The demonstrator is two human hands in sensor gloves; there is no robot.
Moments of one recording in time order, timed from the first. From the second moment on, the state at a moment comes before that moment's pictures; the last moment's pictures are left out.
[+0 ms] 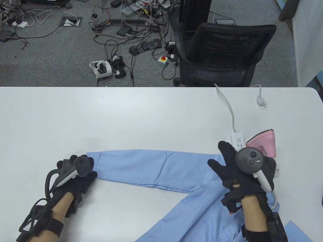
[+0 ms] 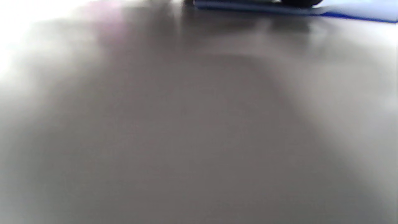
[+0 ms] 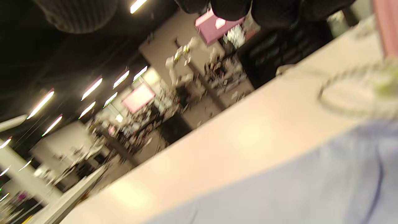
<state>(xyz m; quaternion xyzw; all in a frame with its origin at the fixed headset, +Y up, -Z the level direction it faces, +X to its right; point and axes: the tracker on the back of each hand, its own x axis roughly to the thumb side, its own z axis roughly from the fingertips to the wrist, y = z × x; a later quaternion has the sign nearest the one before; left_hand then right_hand) -0.325 -0.788 -0.282 -0.23 0.03 0.00 0.97 0.240 -0.623 -0.251 -0.05 -0.04 0.96 0.28</state>
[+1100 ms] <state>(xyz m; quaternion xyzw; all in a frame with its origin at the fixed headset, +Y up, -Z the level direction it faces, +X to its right) -0.322 -0.787 -0.280 -0.21 0.03 -0.04 0.98 0.386 -0.731 -0.306 -0.44 -0.02 0.83 0.34</state>
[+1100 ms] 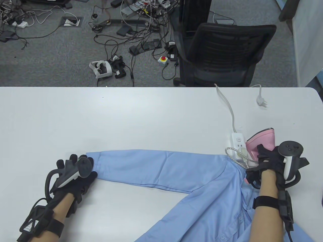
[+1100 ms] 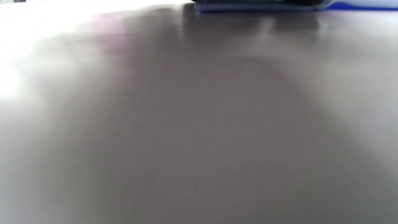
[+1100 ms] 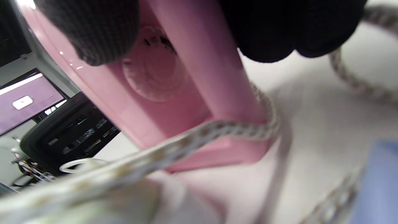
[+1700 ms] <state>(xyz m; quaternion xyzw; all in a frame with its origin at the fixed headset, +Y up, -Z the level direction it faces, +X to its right) -0.323 -0.788 -0.280 -0.21 0.03 -0.03 0.98 0.398 -0.668 -0.263 -0.37 -0.08 0.78 0.50</state>
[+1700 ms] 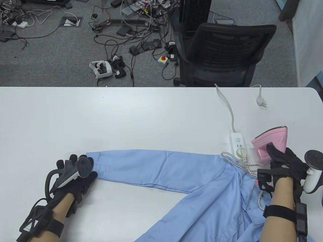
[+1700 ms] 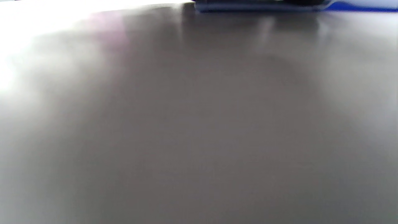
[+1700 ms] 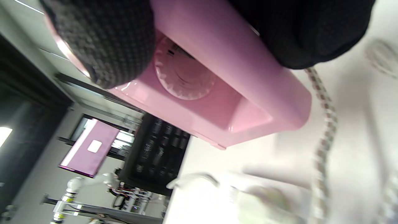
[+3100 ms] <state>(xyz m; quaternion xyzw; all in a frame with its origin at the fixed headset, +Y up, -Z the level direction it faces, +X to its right) -0.322 -0.789 -0.280 -0.22 0.03 -0.02 0.98 -0.071 -0.746 -0.342 -0.10 0.36 0.73 0.58</state>
